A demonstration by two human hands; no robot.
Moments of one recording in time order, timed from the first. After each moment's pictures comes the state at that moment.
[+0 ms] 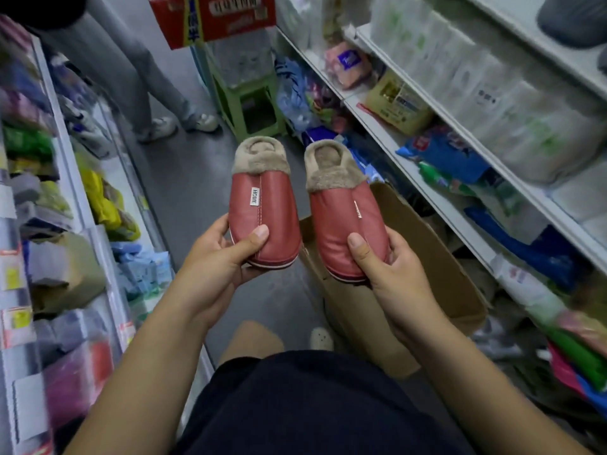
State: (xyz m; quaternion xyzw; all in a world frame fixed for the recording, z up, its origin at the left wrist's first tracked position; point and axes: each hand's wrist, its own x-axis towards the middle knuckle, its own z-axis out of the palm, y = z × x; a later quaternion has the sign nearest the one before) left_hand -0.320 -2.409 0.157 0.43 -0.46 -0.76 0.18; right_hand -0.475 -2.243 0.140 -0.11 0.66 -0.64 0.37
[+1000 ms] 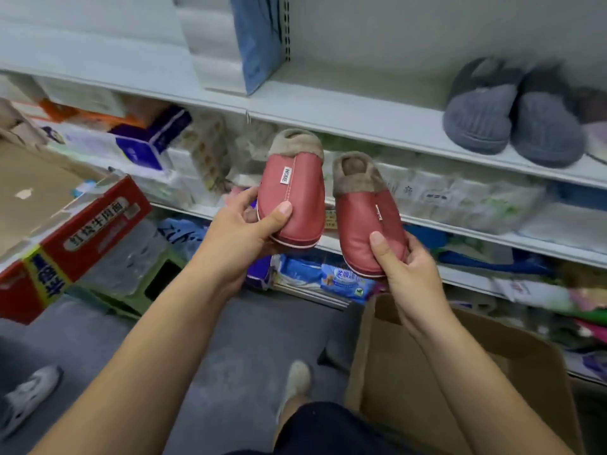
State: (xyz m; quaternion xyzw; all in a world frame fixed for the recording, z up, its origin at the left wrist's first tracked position) left_hand -0.684 -2.782 0.223 0.12 -0.64 -0.75 -0.03; right_hand -0.676 -2.556 0.165 0.11 0.67 -0.73 -0.01
